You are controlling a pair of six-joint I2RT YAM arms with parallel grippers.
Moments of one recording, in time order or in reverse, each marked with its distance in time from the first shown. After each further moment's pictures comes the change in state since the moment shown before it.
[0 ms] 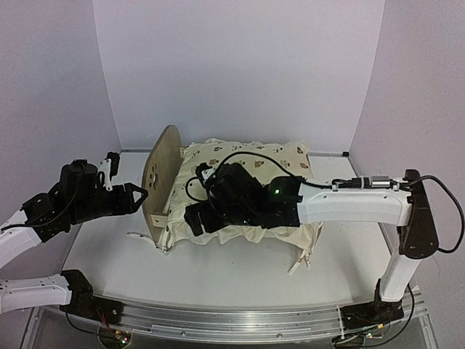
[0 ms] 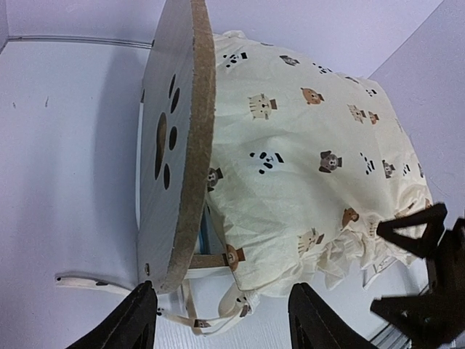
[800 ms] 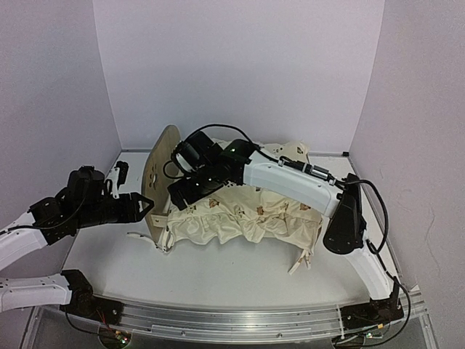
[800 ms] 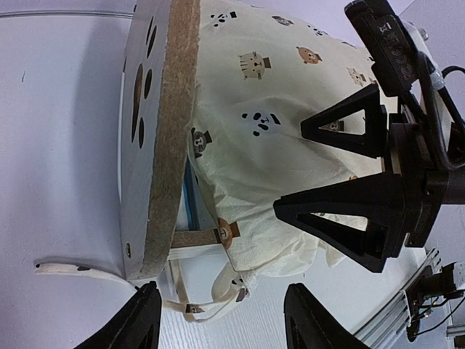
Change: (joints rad) left arm 0.000 0.017 -0.060 0.032 0.092 0.000; right arm -0.147 0.539 0.894 -0.523 -0.181 -0.226
